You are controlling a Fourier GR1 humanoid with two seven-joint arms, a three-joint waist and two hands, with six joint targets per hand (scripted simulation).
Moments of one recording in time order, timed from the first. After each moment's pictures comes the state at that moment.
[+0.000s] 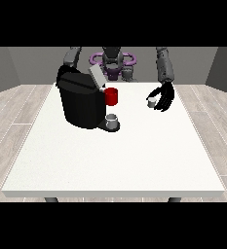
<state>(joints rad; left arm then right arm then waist) -0.51 0.38 0.07 -0.66 -0.52 0.06 -0.26 -0.22 -0.03 -0.06 -1.38 0.01 -0.15 -0.04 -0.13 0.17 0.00</state>
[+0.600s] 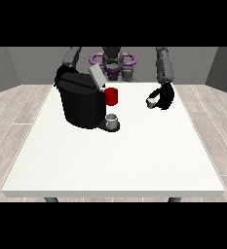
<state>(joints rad) -0.54 0.39 0.04 -0.59 -0.63 0.15 -0.30 -0.22 -0.04 -0.07 -1.36 -0.03 -0.15 -0.06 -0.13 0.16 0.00</state>
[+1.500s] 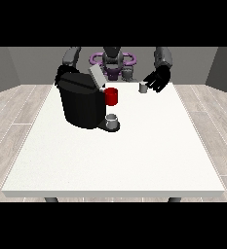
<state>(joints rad) -0.75 0.39 0.03 -0.69 -0.62 -0.08 -0.29 -0.23 -0.04 -0.08 -1.24 -0.04 -0.12 -0.10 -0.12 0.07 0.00</state>
